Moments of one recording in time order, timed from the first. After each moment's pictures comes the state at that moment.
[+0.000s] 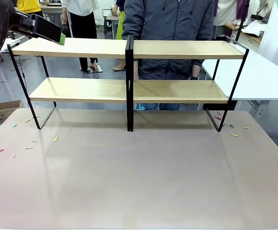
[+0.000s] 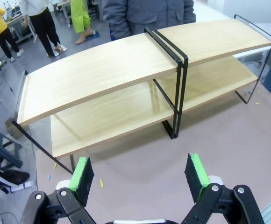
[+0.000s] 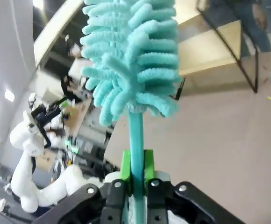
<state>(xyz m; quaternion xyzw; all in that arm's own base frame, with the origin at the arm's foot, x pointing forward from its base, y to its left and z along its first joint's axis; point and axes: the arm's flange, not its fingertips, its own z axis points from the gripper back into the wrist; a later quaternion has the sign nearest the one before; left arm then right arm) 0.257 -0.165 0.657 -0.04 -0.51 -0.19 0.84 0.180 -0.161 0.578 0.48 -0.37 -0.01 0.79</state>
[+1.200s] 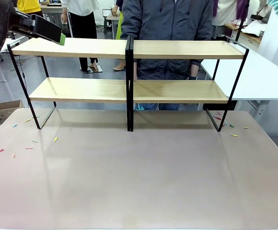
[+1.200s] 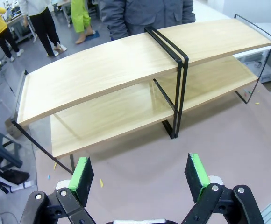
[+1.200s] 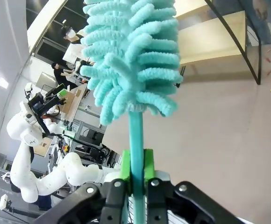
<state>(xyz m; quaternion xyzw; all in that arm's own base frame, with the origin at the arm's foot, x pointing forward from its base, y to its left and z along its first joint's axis) 0.258 -0.165 0.657 -0.04 -0.51 -0.19 0.84 0.192 -0.144 0.613 0.46 -0.33 0.02 0.82</state>
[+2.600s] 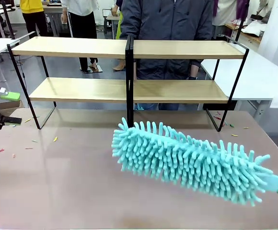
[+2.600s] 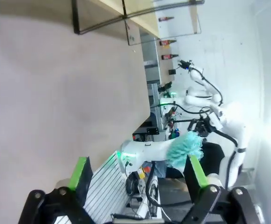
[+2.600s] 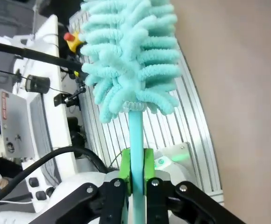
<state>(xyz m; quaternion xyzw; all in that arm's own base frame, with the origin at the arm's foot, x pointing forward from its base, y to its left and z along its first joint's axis) 0.340 0.052 0.444 -0.57 -0.14 -0.02 0.81 0.178 0.048 0.502 0.32 -0.03 0.52 0.79</state>
